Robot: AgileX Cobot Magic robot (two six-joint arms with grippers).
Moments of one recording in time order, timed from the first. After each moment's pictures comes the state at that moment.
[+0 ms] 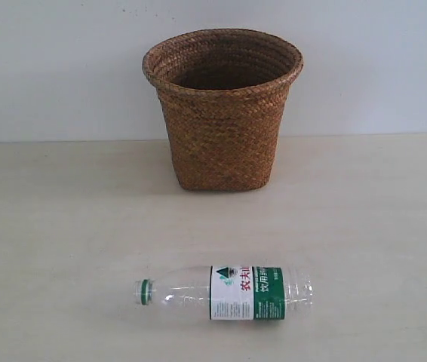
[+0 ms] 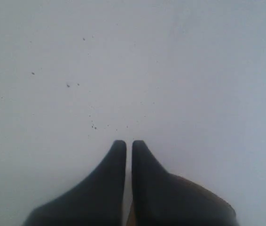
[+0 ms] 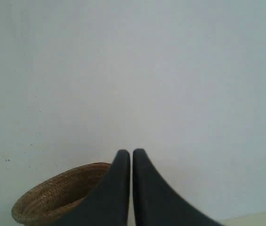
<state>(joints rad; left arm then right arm) -0.13 0.20 -0.18 0.03 -0.30 -0.36 0.10 0.12 -0.26 0.12 -0.11 0.15</state>
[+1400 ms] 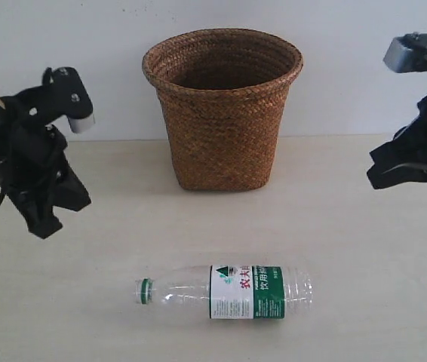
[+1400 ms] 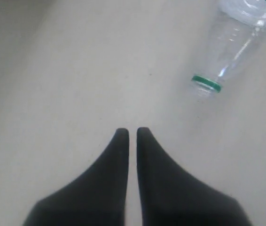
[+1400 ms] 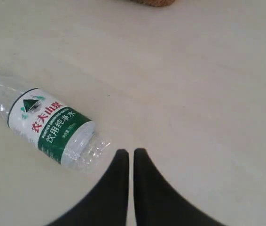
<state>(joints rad) -0.32 1.55 -1.11 -0.28 0.80 1.02 0.10 1.38 -1.02 0.55 0.84 -0.69</state>
